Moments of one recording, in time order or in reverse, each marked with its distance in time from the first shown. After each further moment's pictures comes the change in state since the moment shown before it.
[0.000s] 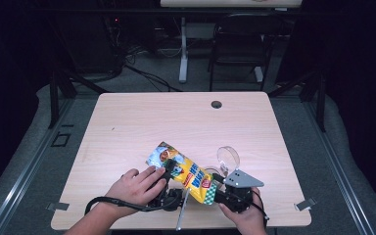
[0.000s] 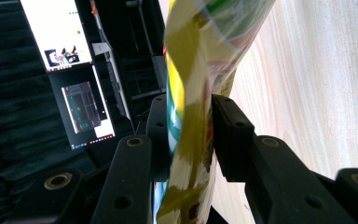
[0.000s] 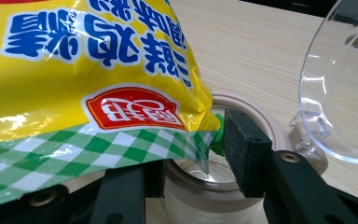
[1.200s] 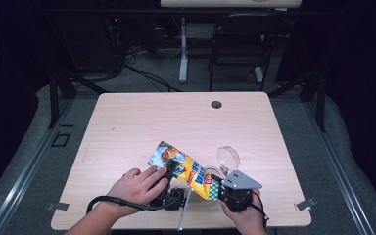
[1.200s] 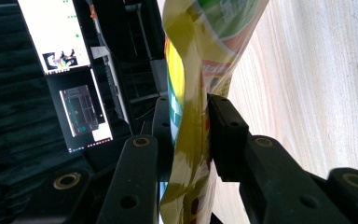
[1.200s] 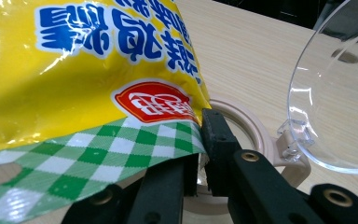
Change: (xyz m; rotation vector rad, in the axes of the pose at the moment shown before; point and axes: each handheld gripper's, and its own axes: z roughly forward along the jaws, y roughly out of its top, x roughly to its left) left arm 0.005 0.003 -0.002 -0.016 -0.014 -0.009; right arm 0.004 0.003 -0.002 -0.001 -0.048 -0.059
